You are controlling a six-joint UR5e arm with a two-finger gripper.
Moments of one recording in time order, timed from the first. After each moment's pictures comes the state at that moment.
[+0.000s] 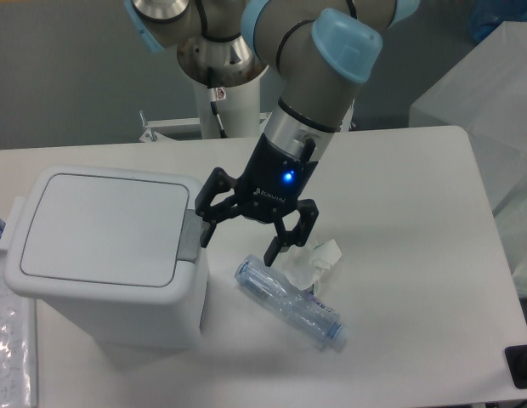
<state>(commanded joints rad) 2.50 -1.79 -1.54 -1.10 0.92 0.40</state>
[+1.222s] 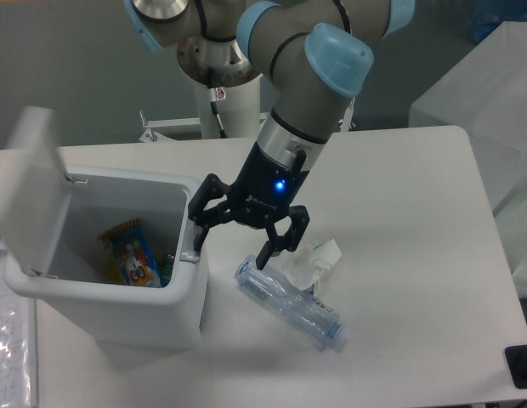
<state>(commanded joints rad) 2.50 -1.80 -1.49 -1.10 0.92 0.40</state>
